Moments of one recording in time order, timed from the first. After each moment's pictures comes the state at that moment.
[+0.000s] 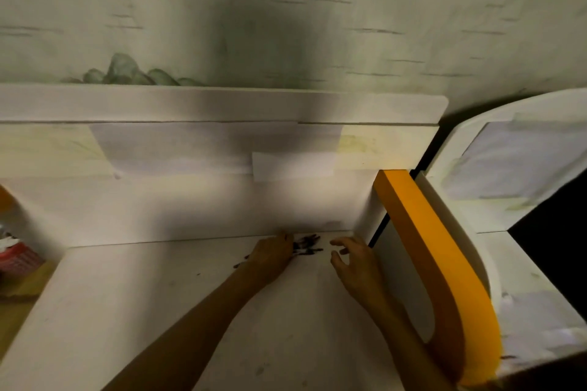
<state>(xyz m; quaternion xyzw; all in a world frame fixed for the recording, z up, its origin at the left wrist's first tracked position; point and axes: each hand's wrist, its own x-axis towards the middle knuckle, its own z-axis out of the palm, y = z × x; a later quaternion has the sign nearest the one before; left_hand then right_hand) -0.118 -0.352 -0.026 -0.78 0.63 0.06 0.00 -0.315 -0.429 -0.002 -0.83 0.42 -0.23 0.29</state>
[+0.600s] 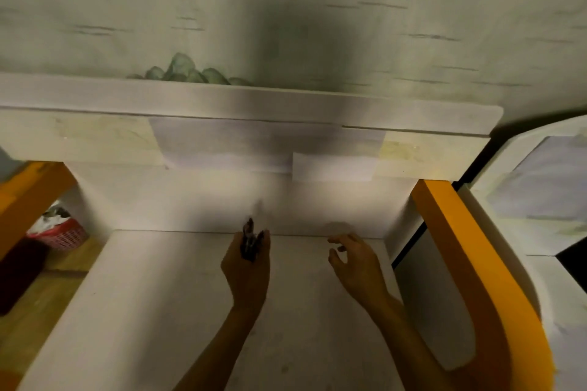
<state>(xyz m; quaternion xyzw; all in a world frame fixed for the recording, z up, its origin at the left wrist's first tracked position) -0.119 -0.262 -0.007 -0.72 0.16 -0.05 -0.67 -0.263 -0.402 0.004 -0.88 0.35 -0.21 0.24</state>
